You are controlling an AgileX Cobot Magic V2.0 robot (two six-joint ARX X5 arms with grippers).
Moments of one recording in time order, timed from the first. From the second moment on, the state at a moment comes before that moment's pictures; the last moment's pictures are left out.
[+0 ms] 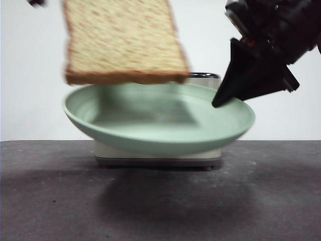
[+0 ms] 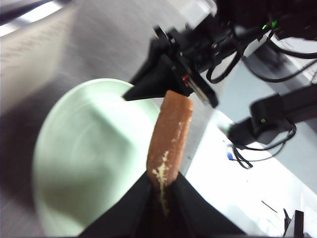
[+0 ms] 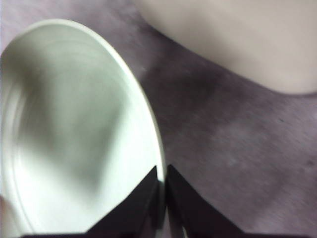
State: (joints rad) left arm -0.47 1.24 1.24 -0.83 0.77 0.08; right arm 0.45 1.26 0.81 -0.36 -0.50 0.13
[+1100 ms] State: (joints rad) left arm -0.61 1.53 1.38 -0.89 0.55 0.17; right arm 0.46 1.25 0.81 -0.36 -0.50 0.16
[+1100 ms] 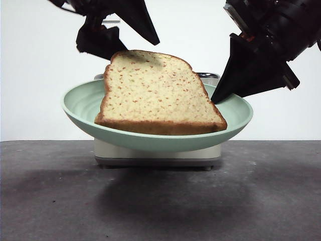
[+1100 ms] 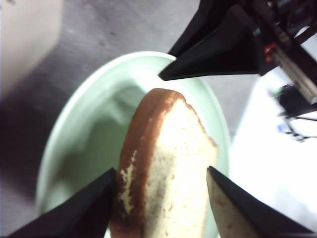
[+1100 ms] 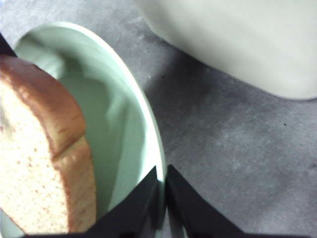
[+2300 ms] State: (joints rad) left arm -0.64 1.50 1.85 -1.25 0.34 0.22; right arm 0.46 1.62 0.81 -0.17 -0.45 0.20
